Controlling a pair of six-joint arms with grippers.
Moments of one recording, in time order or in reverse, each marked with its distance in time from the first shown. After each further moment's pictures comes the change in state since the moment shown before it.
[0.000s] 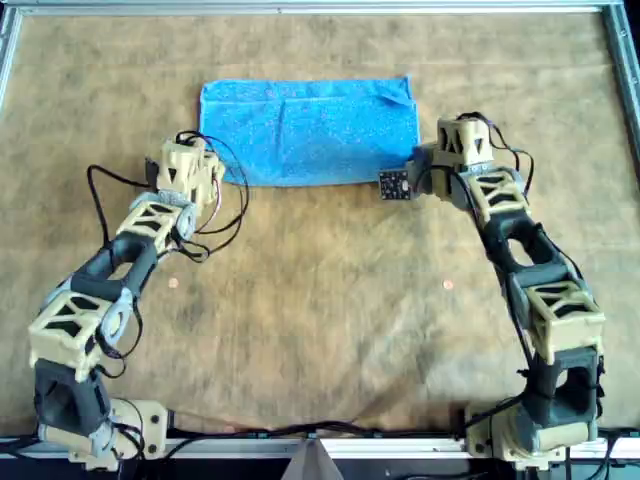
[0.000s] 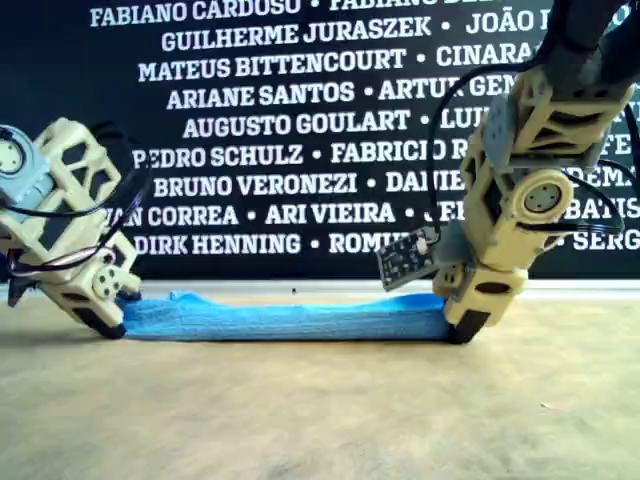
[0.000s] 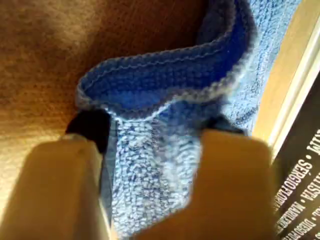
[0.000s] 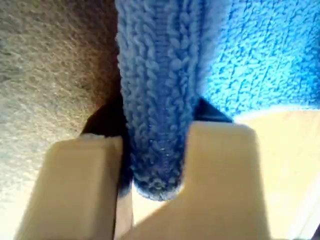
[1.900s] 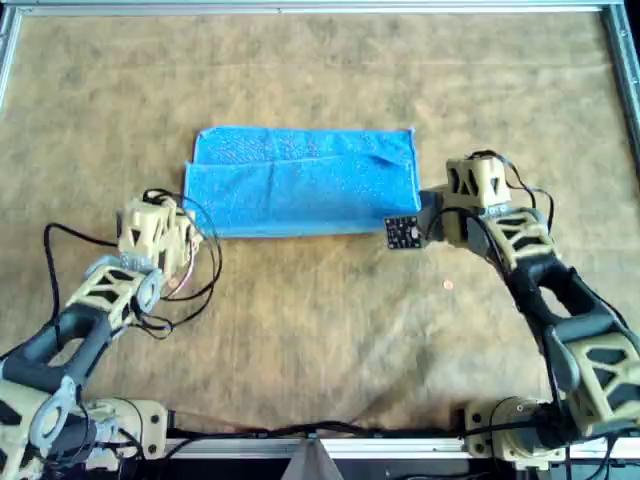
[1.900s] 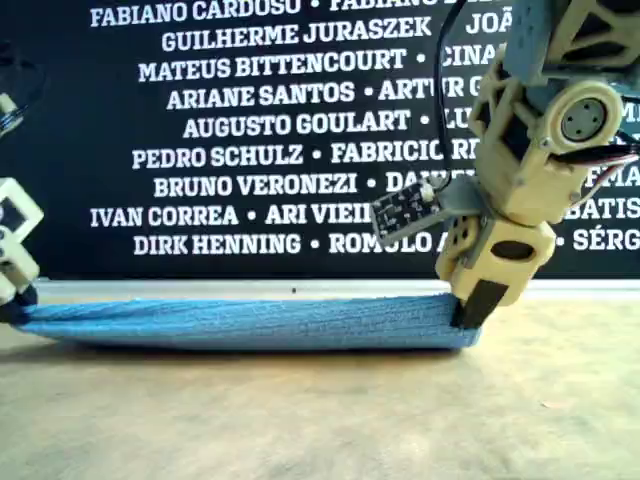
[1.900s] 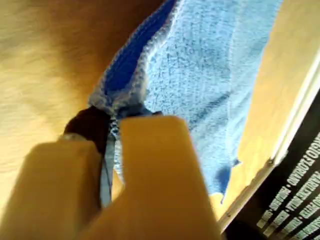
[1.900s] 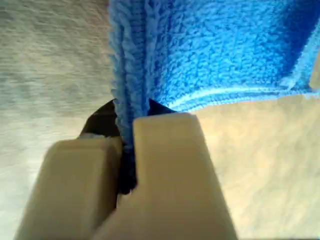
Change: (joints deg) left arm -0.3 46.4 47.5 0.4 1.0 0.0; right arm 1.2 35.4 40.4 0.2 -1.1 0.6
